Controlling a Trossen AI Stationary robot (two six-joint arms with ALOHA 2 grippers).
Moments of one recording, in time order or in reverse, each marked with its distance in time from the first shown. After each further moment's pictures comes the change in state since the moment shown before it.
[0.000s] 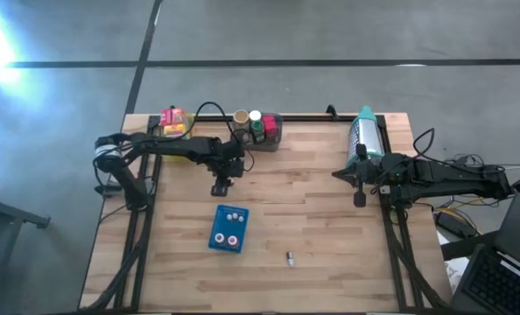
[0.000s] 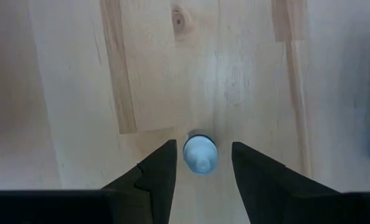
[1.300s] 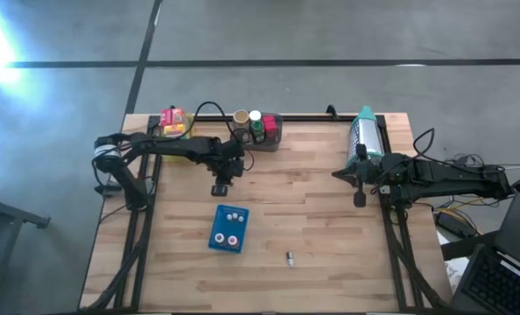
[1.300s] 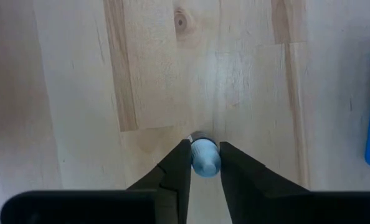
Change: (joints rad) left arm 0.000 -0.008 0.001 -0.008 -0.001 -0.021; right arm 0.000 0.000 0.000 0.000 0.000 -0.004
